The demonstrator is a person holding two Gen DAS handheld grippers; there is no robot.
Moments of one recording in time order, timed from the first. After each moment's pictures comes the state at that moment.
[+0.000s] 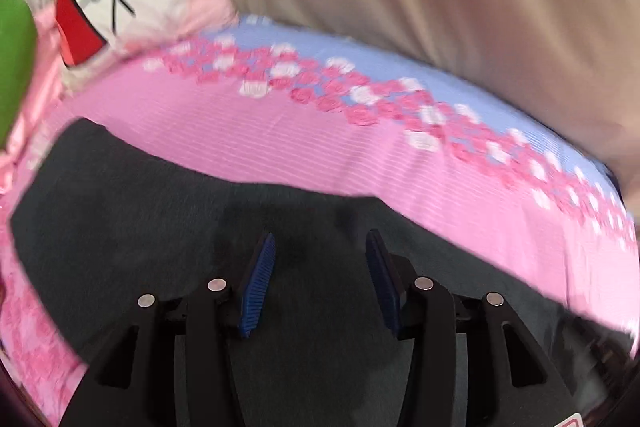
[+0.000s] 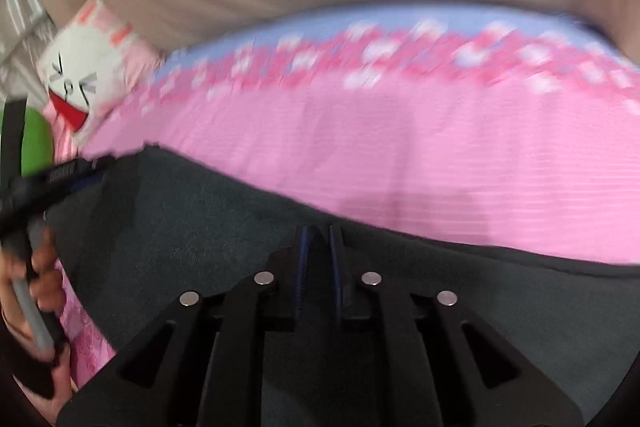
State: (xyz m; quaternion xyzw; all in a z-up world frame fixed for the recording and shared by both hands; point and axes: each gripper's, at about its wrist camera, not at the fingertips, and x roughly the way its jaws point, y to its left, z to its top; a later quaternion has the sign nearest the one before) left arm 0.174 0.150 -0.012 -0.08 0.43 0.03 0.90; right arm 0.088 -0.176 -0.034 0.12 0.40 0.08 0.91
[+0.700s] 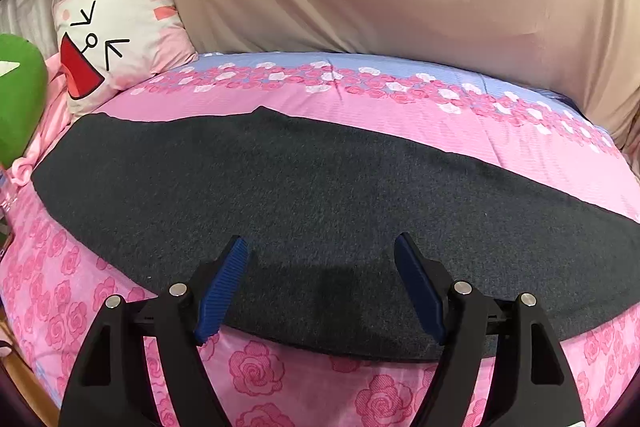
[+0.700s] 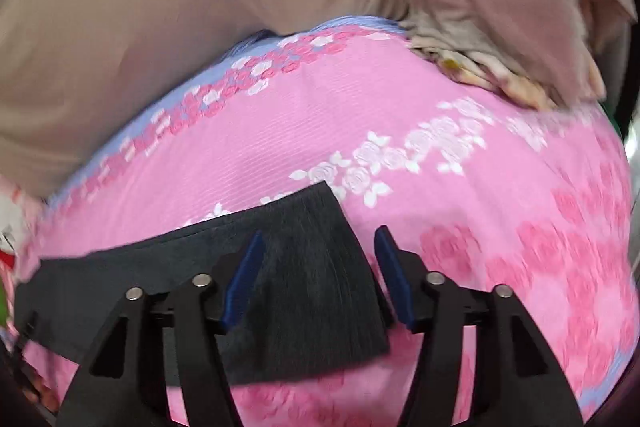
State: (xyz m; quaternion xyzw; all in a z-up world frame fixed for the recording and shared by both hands) left arm 0.052 0.043 -0.035 -0.01 0.37 0.01 0.93; right arm -0.040 -0.494 -0.064 0.22 0.38 -0.16 0.89
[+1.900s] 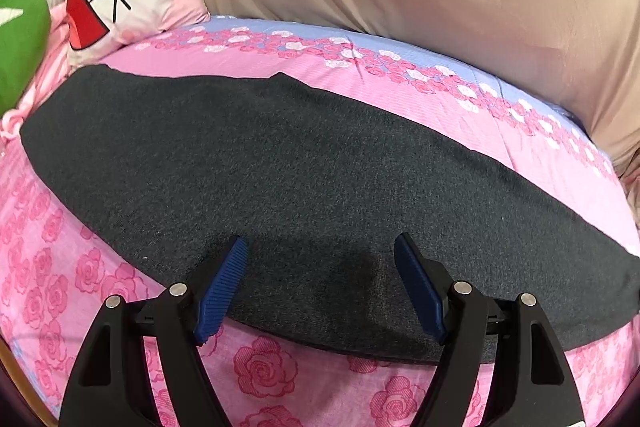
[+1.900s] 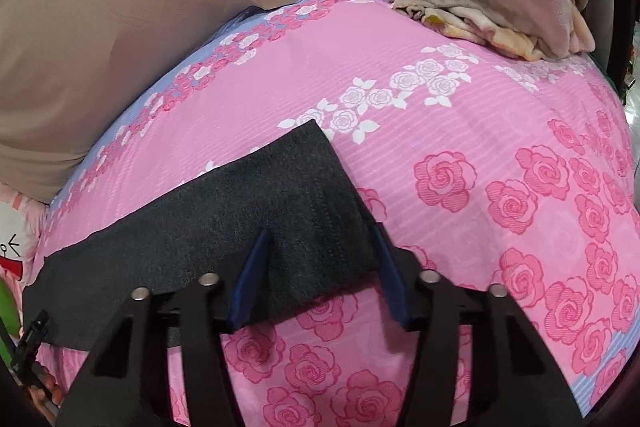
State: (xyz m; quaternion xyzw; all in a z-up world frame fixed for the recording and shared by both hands) left arm 0.063 0.065 -0.048 -0.08 0.41 0.00 0.91; right arm -0.087 -0.480 -0.081 0.29 0.38 -0.18 0.86
